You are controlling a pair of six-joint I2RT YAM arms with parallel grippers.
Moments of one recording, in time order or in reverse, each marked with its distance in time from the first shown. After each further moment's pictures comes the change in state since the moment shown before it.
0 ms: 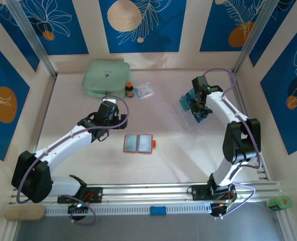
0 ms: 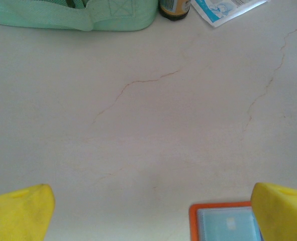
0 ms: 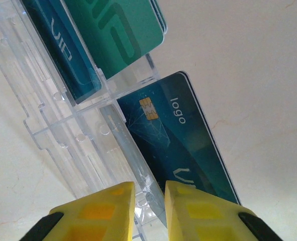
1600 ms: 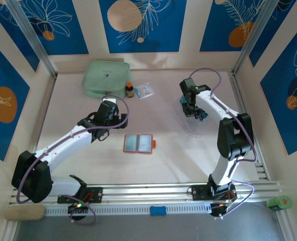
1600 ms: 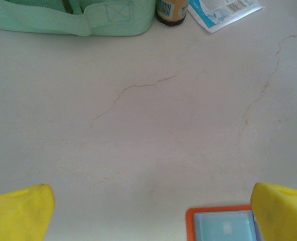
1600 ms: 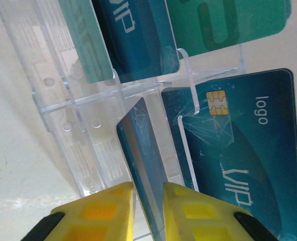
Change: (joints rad) left arm 0.000 0.000 -0.001 0.019 0.004 0.000; right arm 0.113 0.086 0.055 -0.069 0.123 -0.056
